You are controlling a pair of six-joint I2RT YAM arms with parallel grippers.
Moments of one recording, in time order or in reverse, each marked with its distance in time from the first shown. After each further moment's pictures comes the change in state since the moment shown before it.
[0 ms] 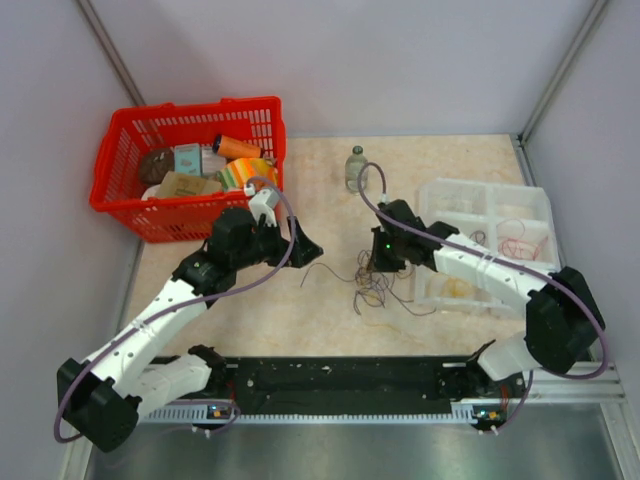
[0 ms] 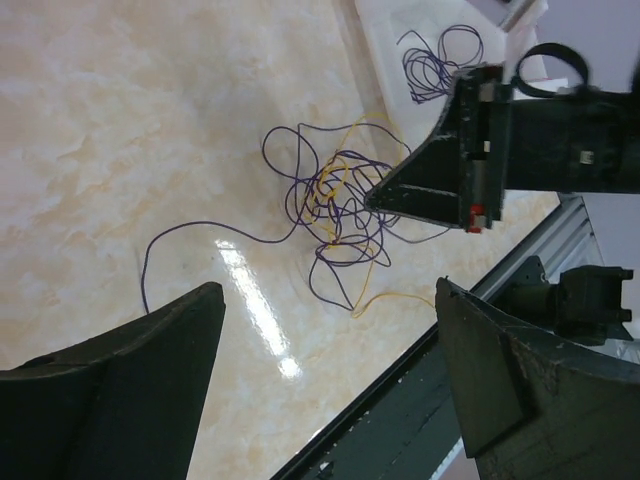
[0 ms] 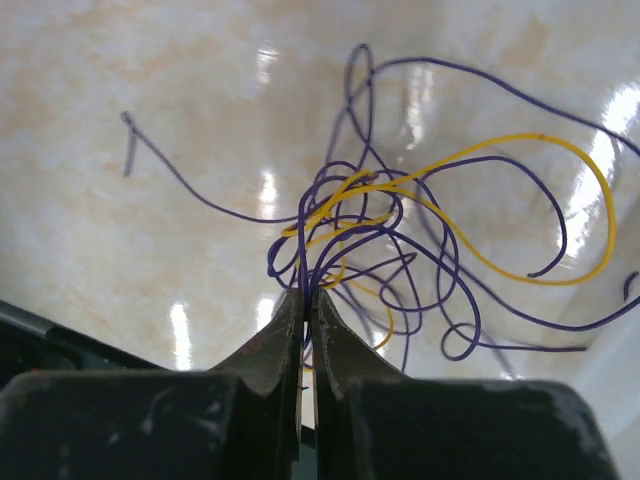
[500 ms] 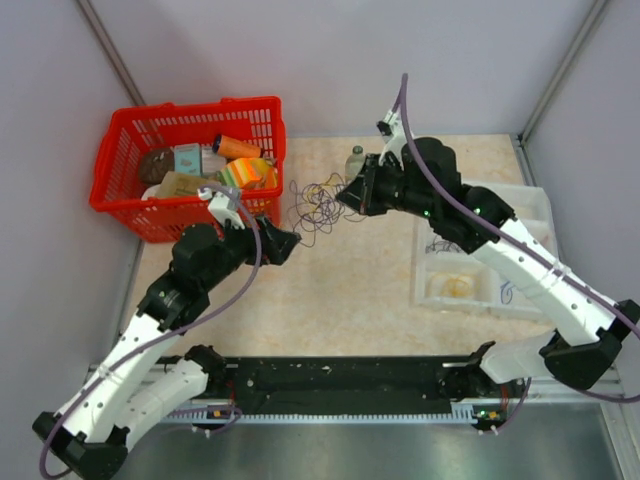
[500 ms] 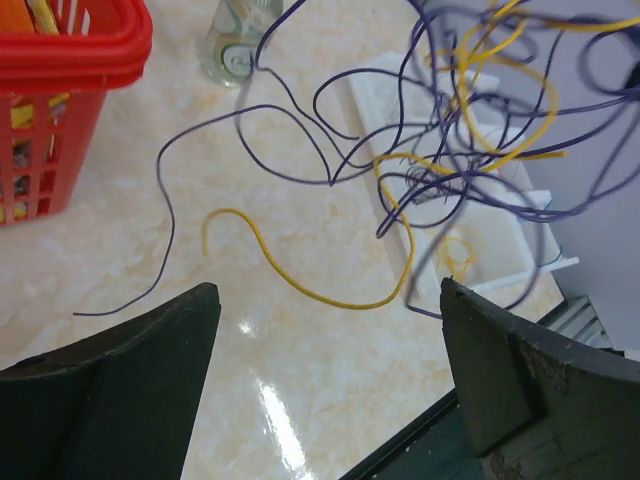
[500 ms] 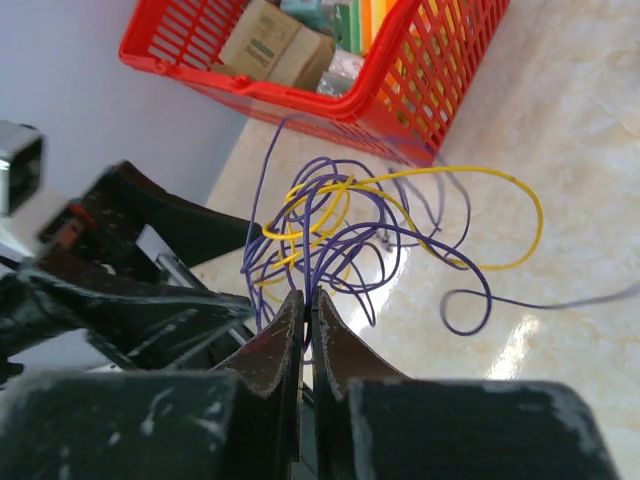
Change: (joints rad) left arm 0.000 -0.227 0.005 -0.044 -0.213 0.003; right arm 0.148 -0.106 0.618 -0.080 -0.014 -0.097
